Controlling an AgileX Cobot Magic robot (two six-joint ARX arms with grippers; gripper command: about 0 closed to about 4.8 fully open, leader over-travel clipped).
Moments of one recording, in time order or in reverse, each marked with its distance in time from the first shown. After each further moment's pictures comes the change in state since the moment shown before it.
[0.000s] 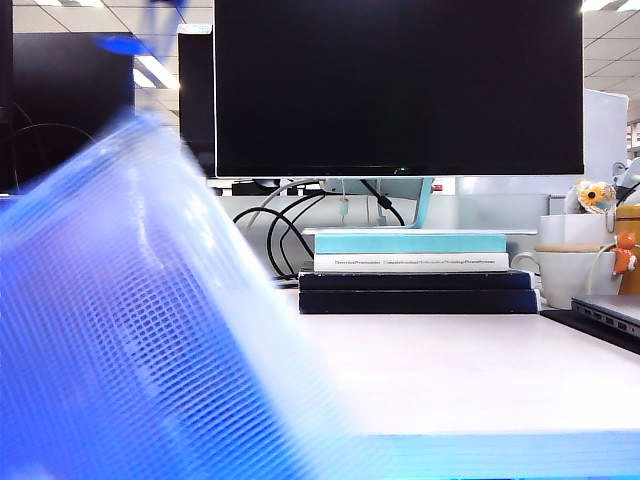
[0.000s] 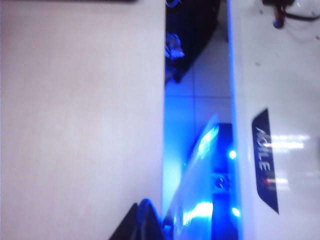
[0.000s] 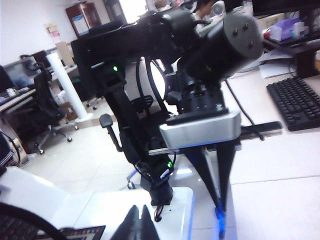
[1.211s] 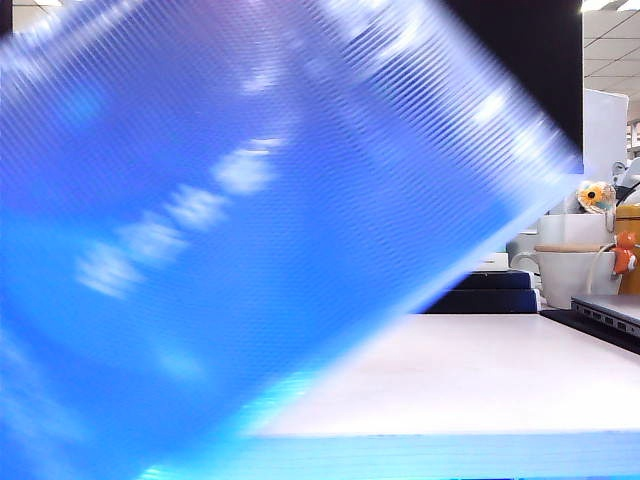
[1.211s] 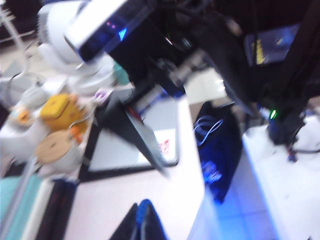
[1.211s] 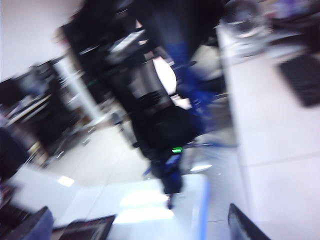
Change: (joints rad) left arm 0.000 0.047 0.248 0.317 0.307 -0.098; right arm 0.069 0.014 -0.106 -0.129 0.001 -0.168
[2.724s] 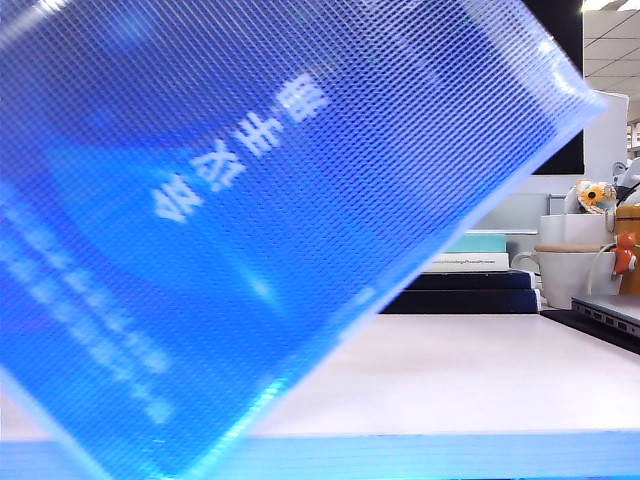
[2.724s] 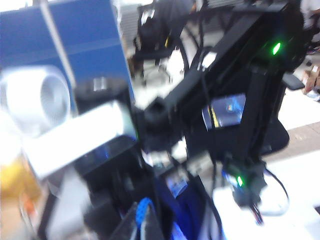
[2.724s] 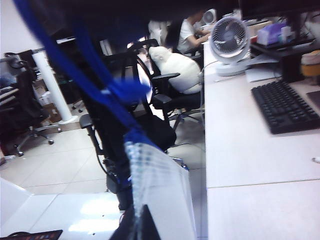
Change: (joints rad) left arm -0.035 0.093 0.000 0.295 0.224 -0.240; right arm 0.086 0.099 0.007 0.057 0.179 -0.176
